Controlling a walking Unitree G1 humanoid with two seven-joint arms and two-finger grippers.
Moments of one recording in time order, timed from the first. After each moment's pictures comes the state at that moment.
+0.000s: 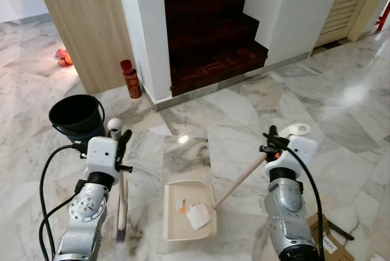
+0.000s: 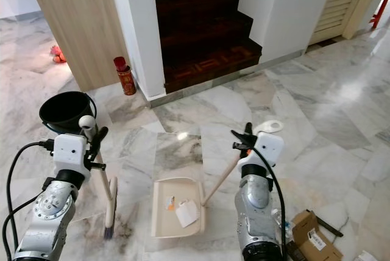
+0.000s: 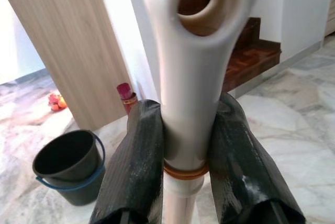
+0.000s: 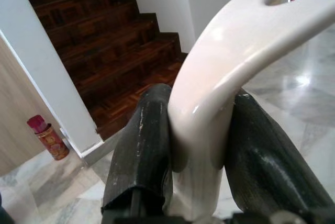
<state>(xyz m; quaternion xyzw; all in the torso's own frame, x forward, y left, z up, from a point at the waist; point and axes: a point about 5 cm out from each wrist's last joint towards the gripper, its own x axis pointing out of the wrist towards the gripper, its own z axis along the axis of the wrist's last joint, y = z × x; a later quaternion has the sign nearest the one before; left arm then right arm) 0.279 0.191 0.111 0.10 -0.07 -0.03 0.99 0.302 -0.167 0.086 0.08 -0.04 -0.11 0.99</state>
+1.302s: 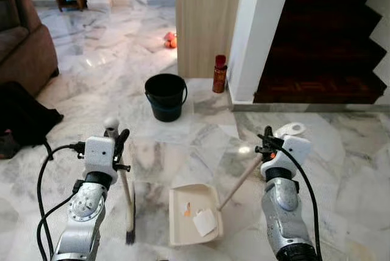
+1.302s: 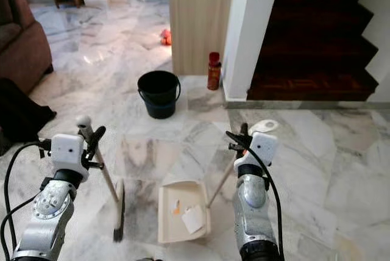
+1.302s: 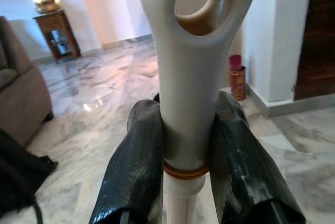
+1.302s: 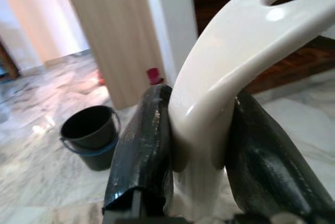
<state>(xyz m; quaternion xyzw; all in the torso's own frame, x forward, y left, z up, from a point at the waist) 0.280 0.199 0.112 0.10 -0.07 -0.01 0.99 0.303 -0.158 0.081 0.08 -0.03 -0.09 0.99</state>
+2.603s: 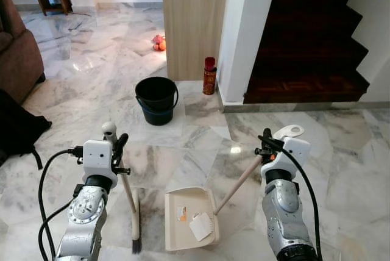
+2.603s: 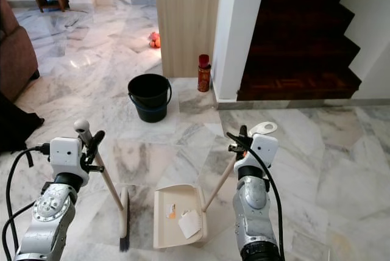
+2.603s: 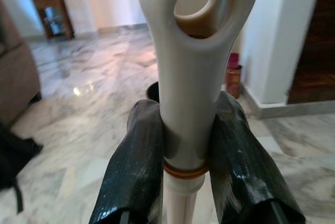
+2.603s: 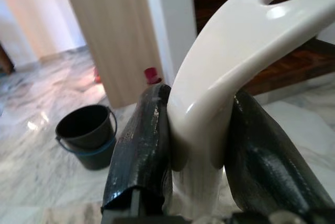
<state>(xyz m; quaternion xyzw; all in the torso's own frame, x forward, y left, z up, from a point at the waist) 0.277 0.202 0.104 0.07 -0.04 0.00 1.00 0.303 -0.157 0.078 0.08 -0.03 -0.08 0.99</state>
